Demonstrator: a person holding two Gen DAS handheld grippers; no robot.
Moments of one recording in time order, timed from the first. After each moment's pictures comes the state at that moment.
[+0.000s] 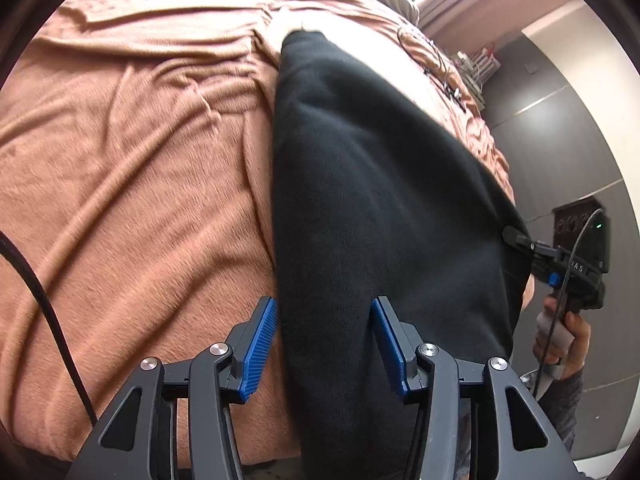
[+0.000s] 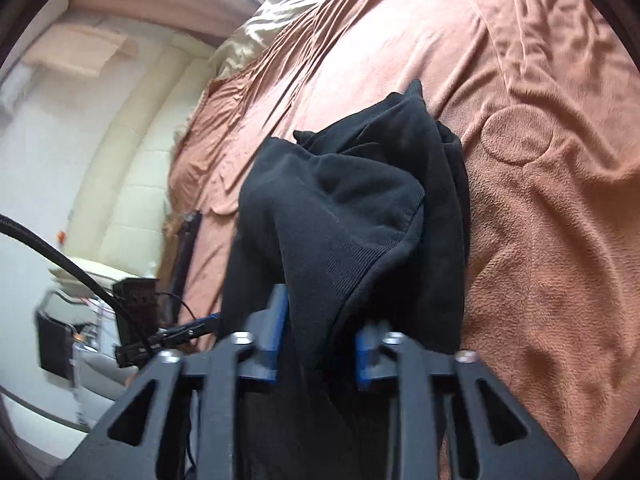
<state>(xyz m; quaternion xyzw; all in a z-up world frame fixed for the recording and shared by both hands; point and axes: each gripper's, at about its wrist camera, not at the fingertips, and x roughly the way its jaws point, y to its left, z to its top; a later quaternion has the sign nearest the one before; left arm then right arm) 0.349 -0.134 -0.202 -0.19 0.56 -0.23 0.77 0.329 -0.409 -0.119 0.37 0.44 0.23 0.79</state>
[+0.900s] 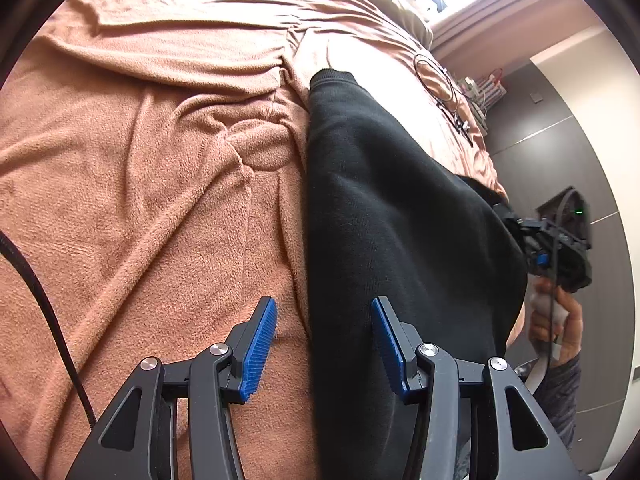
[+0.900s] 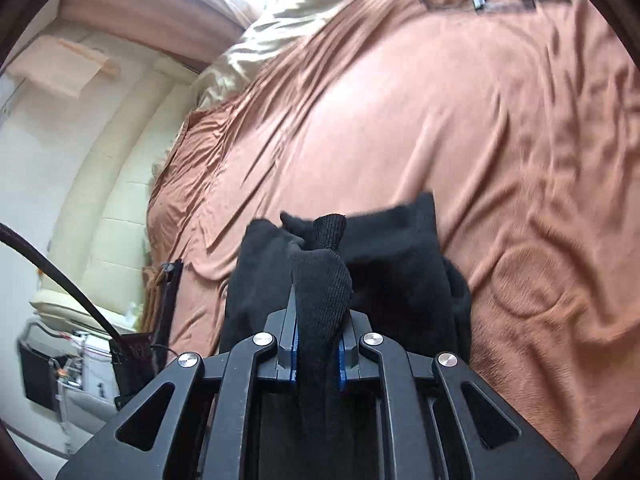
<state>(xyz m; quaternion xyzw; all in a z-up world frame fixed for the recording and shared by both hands) 0.387 -0.107 -0.205 -0.23 0.55 -0.22 0.77 0.394 -0.420 -0.076 0.32 0.42 0.16 0.84</state>
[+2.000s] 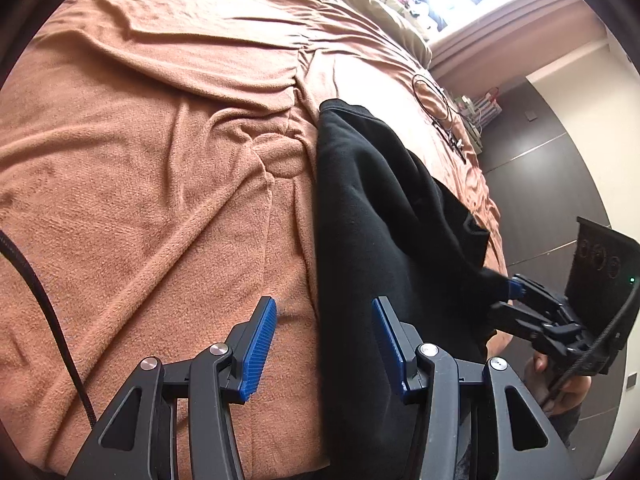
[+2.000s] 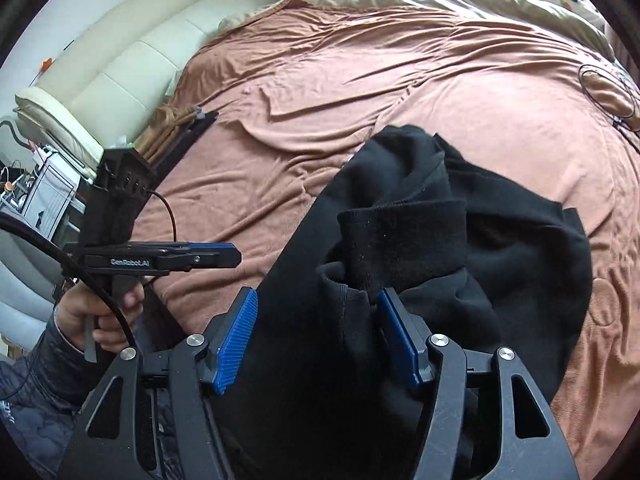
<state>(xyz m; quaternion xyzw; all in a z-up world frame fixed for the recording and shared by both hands) 0.363 -0.079 -0.194 -0.26 0.53 -0.22 0.78 0.334 -0.221 -0.031 0.05 0.46 0.25 0.85</state>
